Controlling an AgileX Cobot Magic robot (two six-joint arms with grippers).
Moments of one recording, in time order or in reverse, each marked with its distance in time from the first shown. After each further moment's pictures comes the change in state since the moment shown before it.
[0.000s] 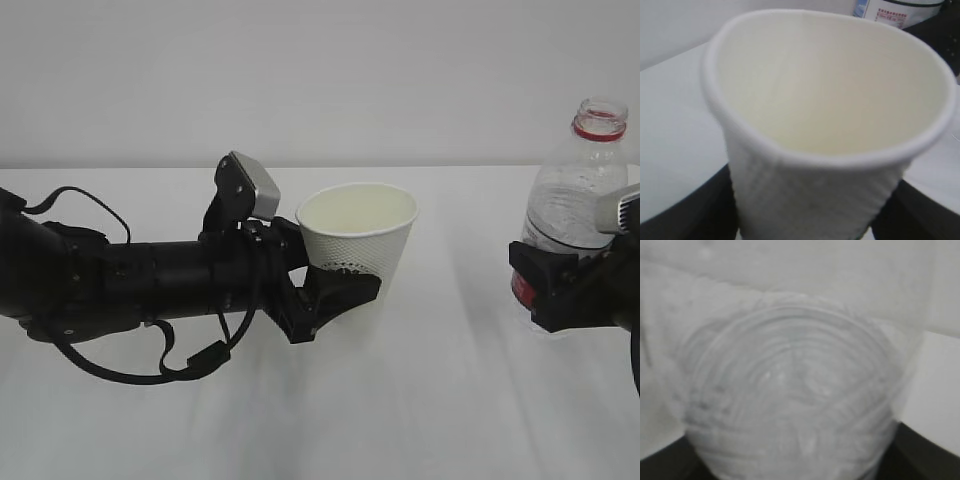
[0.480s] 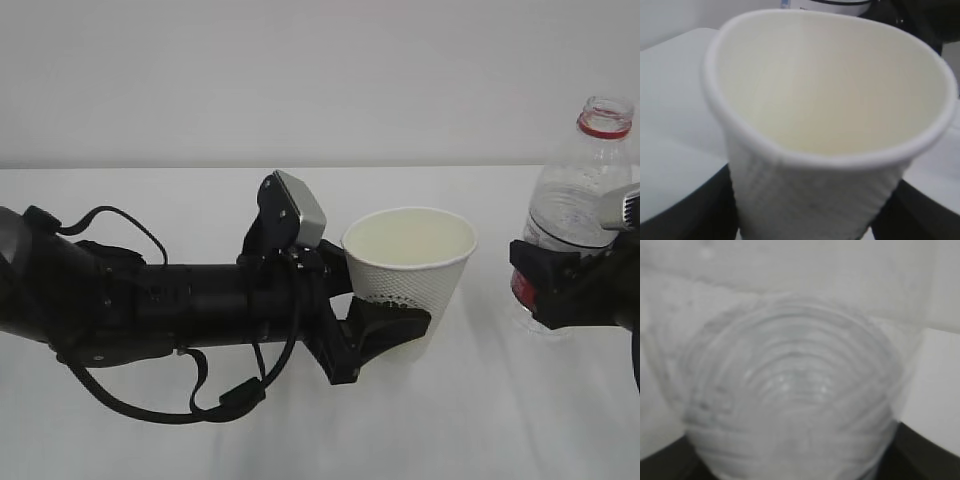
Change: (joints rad) left arm -0.128 0.000 0.000 -0.040 0.002 0.000; right arm 0.000 -0.015 0.000 0.000 0.012 0.036
